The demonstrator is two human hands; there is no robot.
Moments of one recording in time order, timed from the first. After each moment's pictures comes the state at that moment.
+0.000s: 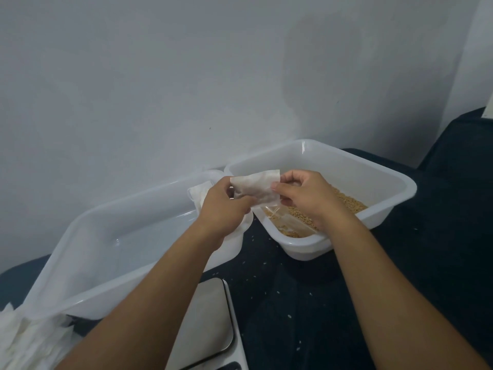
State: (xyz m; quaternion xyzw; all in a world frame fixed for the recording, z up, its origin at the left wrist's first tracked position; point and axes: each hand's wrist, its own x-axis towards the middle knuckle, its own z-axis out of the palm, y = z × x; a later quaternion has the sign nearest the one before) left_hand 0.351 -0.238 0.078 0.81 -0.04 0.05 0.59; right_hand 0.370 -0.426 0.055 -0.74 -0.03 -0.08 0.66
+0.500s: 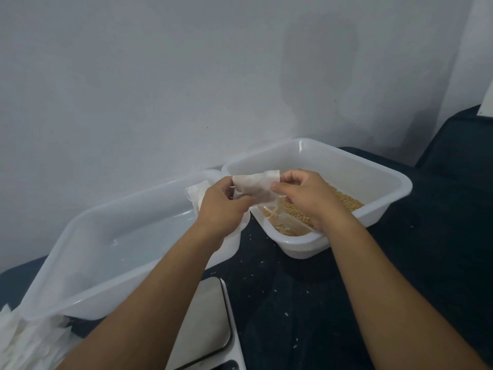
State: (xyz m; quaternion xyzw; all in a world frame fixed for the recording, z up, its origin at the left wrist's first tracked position) left_hand 0.344 -0.244 0.078 0.81 -0.04 0.06 0.59; right_hand 0.371 -0.429 0.051 -0.76 -0.02 -0.10 0.64
